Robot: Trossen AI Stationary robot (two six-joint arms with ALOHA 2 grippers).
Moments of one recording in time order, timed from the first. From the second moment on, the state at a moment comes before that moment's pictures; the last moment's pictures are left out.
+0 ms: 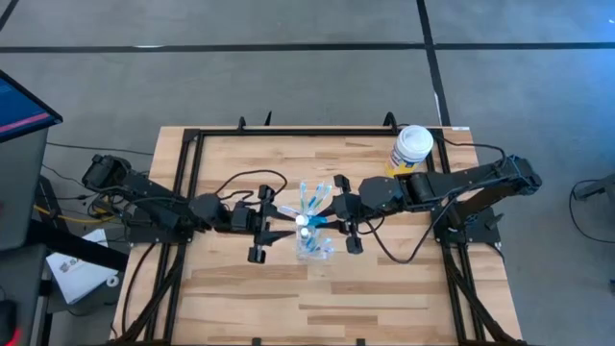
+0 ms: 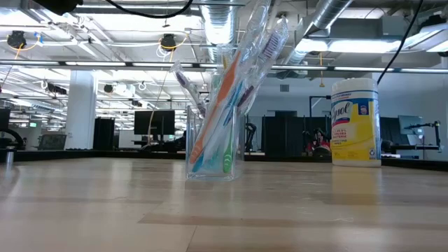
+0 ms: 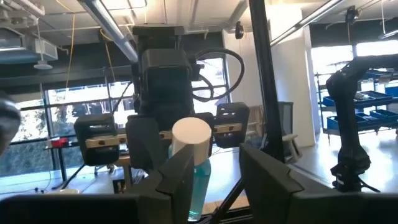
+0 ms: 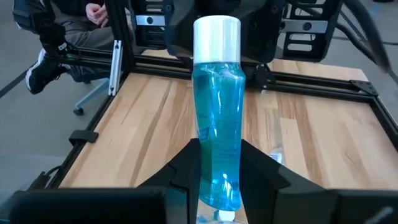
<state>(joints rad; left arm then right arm) -0.29 1.34 0.62 1.08 -0.15 0.18 0.22 1.44 1.34 -0.36 0.08 -0.01</state>
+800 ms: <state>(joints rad) -0.23 1.36 0.63 1.13 -0.12 0.18 0.21 1.44 1.34 -0.31 0.08 -0.03</state>
